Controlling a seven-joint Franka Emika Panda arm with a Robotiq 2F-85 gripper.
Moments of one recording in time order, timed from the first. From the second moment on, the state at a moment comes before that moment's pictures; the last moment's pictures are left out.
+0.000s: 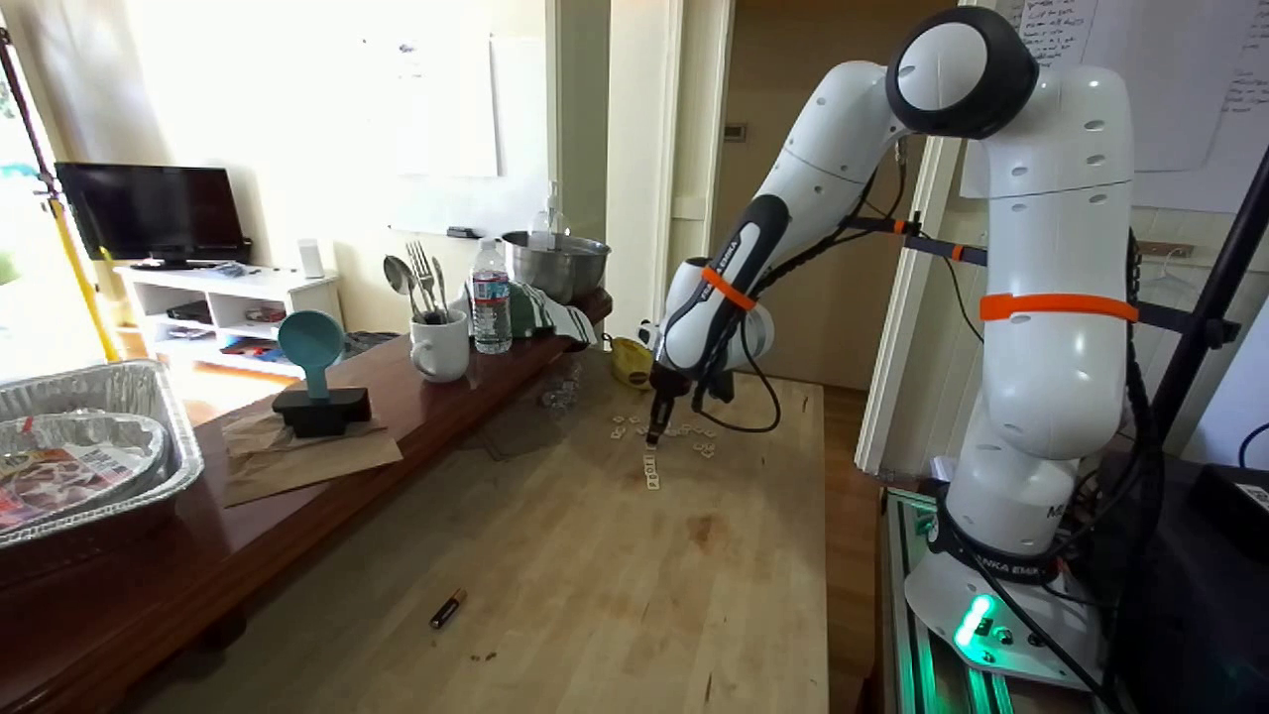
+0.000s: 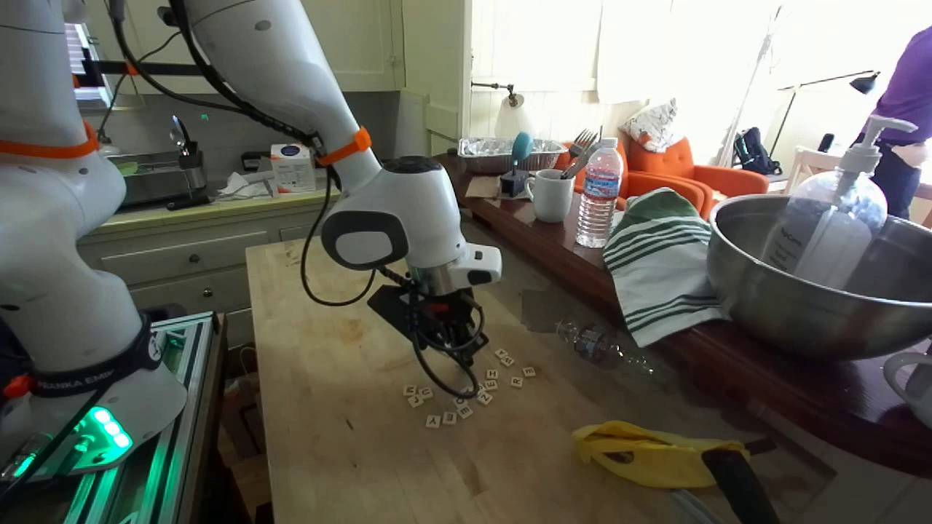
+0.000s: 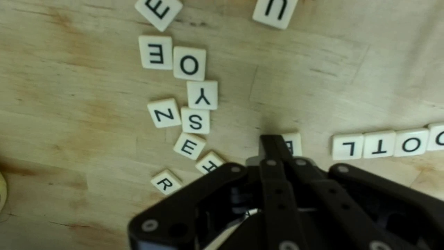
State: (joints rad) arm -0.22 0.22 -0.04 -2.54 0.14 3.00 -0.67
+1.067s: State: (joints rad) arm -0.20 0.20 -0.01 -2.54 0.12 2.92 -0.56
